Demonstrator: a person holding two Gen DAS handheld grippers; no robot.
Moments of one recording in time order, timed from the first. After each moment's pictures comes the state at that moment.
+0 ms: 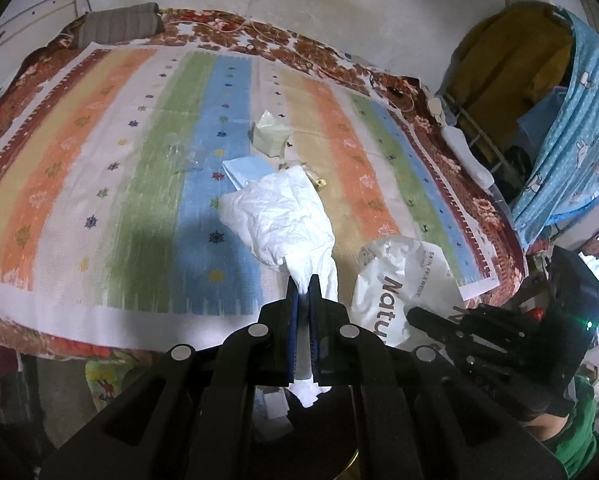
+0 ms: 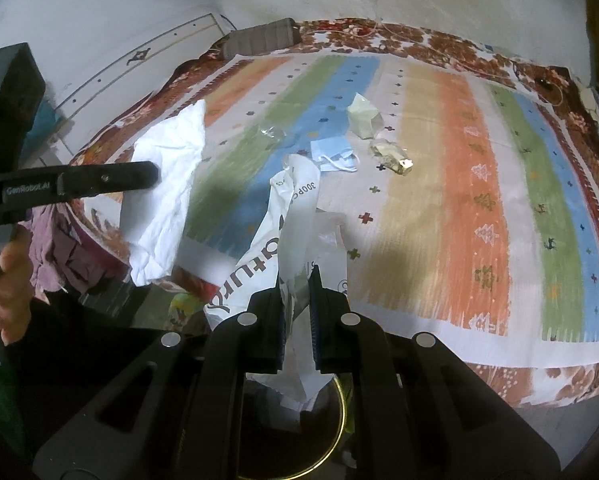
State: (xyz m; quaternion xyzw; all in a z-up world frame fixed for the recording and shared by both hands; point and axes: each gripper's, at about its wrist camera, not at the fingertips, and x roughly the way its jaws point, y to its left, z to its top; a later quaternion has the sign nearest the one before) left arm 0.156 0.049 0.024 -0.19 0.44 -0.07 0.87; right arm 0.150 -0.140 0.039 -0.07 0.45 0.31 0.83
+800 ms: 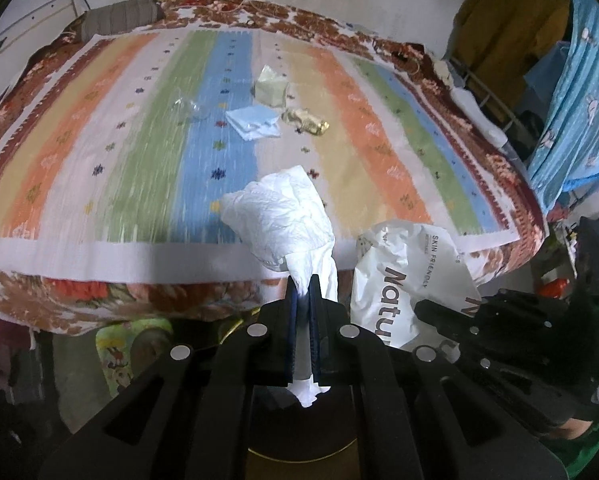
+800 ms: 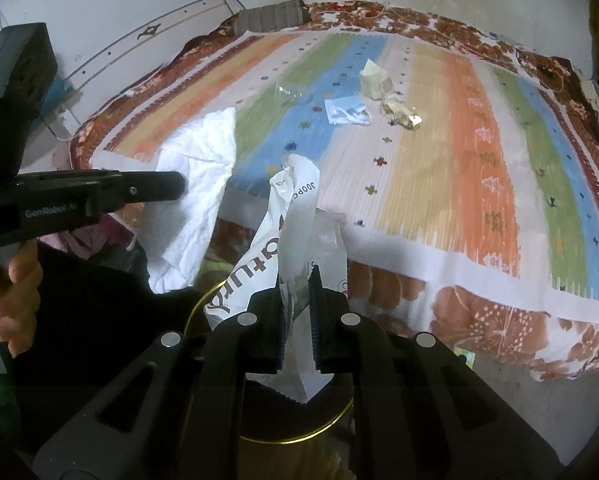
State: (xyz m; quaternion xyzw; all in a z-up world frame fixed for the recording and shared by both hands) left arm 0.106 0.007 -0.013 -0.14 0.48 -0.05 0.86; right arm 0.085 -0.151 0.012 -0.09 0.47 0.31 0.82
